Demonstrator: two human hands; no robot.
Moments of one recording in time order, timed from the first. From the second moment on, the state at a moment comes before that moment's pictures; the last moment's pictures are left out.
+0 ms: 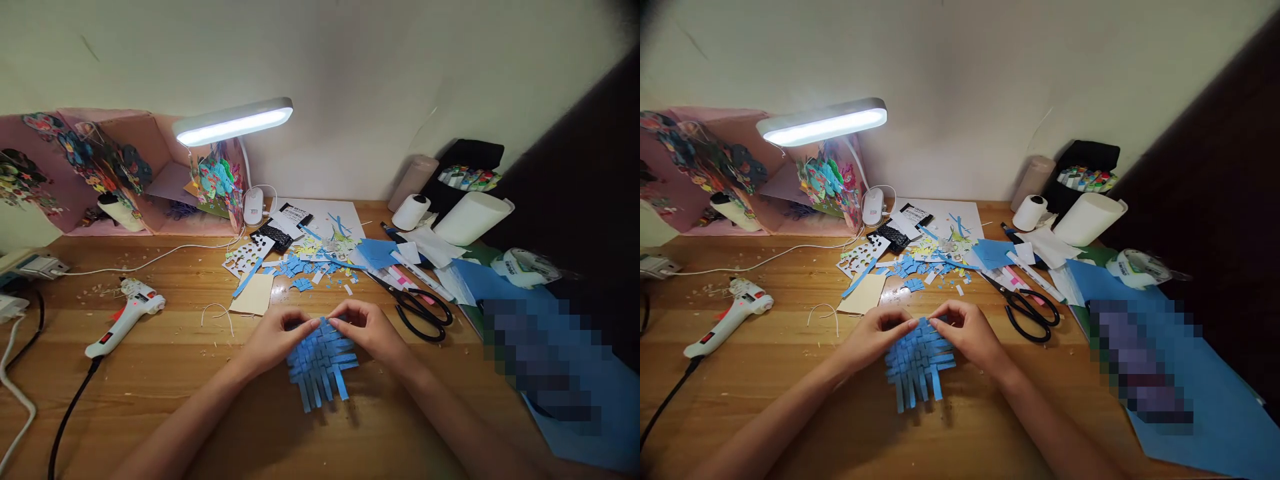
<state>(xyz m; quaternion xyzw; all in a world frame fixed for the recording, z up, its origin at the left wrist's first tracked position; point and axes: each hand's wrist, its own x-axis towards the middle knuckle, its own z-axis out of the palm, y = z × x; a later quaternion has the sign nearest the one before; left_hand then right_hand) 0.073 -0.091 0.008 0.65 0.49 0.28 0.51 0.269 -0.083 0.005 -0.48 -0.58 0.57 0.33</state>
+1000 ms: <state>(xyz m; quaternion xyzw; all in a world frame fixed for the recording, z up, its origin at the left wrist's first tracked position) 0.066 -0.081 0.003 0.49 0.50 0.42 0.58 0.279 -0.073 0.004 -0.48 -0.54 0.60 0.34</state>
